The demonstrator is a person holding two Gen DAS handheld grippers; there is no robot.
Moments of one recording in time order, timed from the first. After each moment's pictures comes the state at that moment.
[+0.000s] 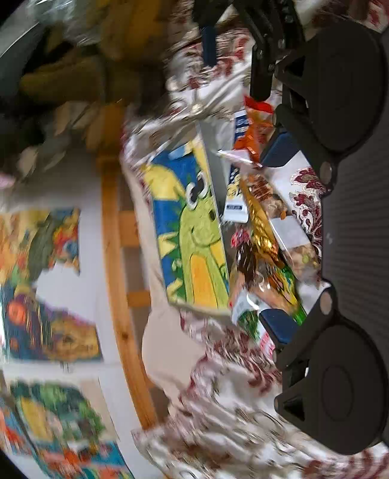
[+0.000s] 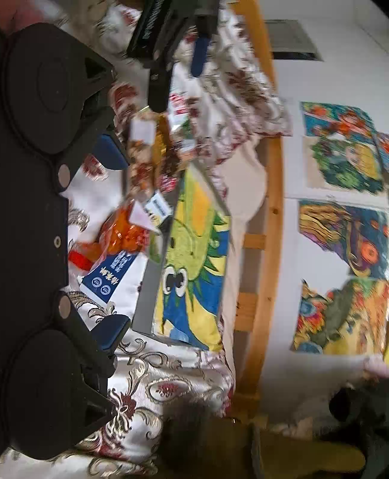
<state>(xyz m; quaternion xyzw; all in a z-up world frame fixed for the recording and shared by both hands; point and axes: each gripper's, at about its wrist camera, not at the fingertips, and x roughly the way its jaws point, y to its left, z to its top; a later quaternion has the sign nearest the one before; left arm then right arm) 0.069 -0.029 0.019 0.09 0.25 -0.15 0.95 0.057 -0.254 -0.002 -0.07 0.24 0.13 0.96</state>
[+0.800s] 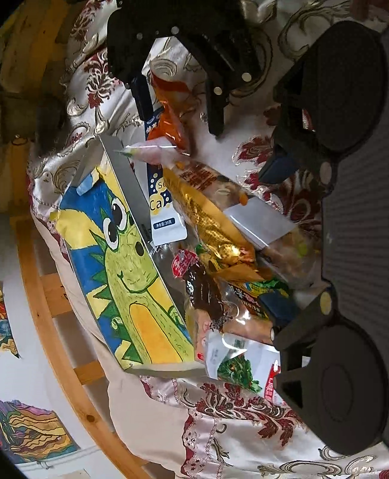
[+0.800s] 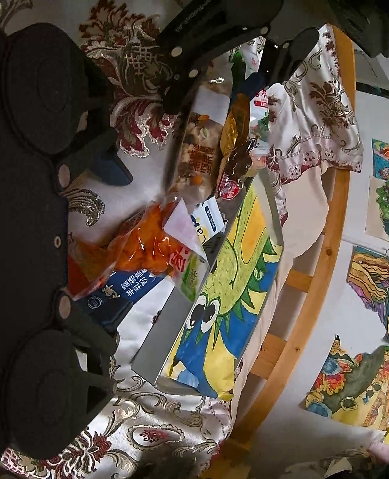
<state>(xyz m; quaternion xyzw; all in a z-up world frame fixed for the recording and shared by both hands) 0.143 -0.037 -0.032 0.20 0.37 -0.24 0.87 0.120 -0.222 -0.062 -0.19 0.29 0.16 0.93</state>
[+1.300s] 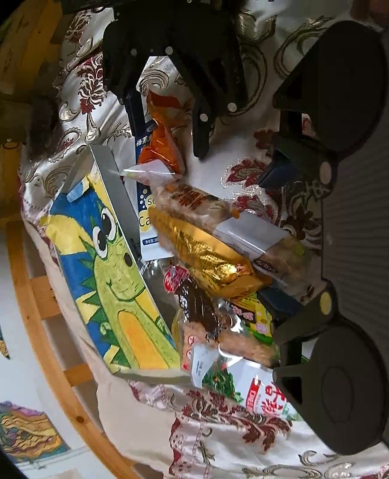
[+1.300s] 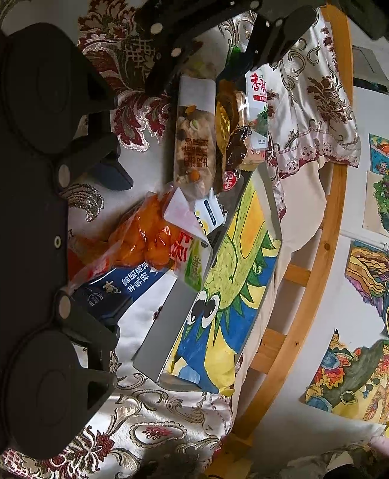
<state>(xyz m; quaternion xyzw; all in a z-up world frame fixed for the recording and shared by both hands) 0.133 -0.044 -0.029 0.19 0.40 -0.25 0.86 0.120 -0.225 -0.065 -0.18 0.28 0.16 0.93</state>
